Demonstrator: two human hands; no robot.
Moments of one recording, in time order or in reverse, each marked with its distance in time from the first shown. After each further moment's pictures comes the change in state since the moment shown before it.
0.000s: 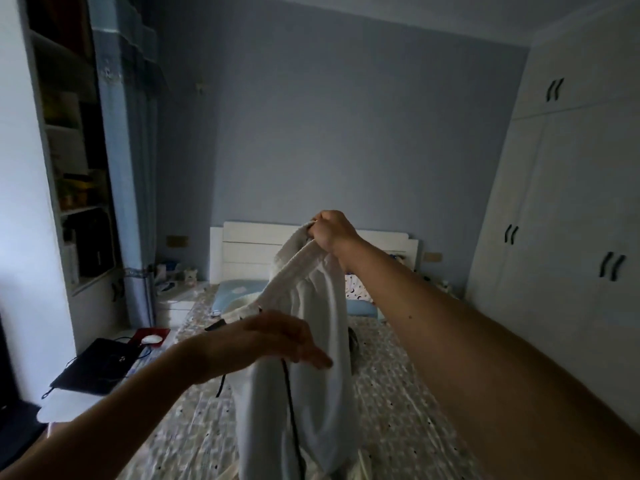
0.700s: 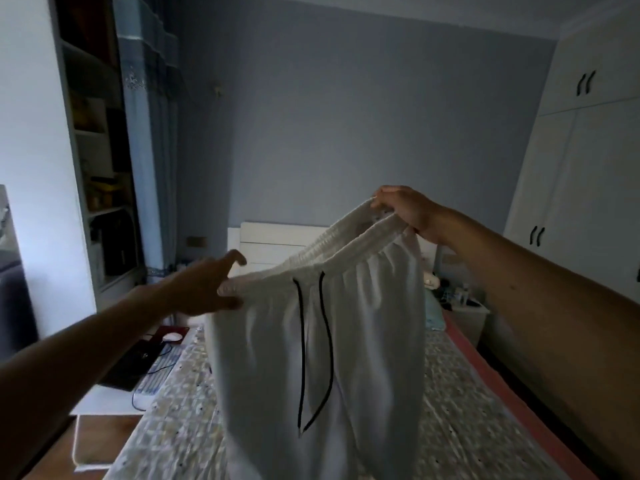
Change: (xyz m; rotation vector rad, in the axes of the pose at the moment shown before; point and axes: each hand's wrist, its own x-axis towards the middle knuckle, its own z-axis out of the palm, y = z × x) left_hand -0.032 -0.037 -0.138 1.002 0.434 -0.436; right_hand 0.022 0.000 -0.097 -0.014 -0.200 -0.178
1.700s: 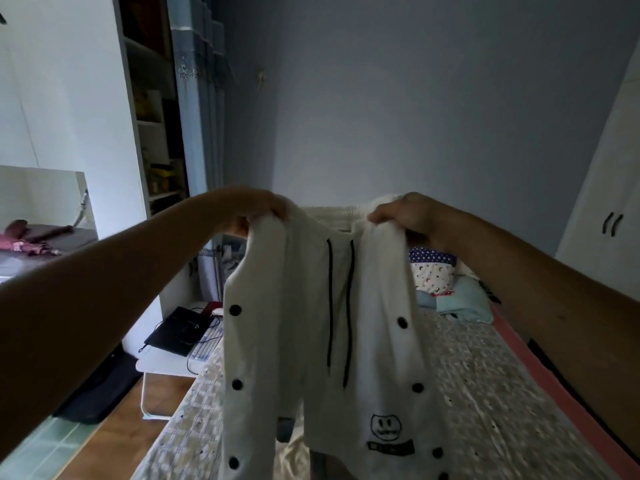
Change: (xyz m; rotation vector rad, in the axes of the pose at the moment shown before) left_hand 0.008 0.048 -0.085 -0.843 0.000 -0.603; right_hand -0.033 -0.025 0.068 0.145 -0.110 0.225
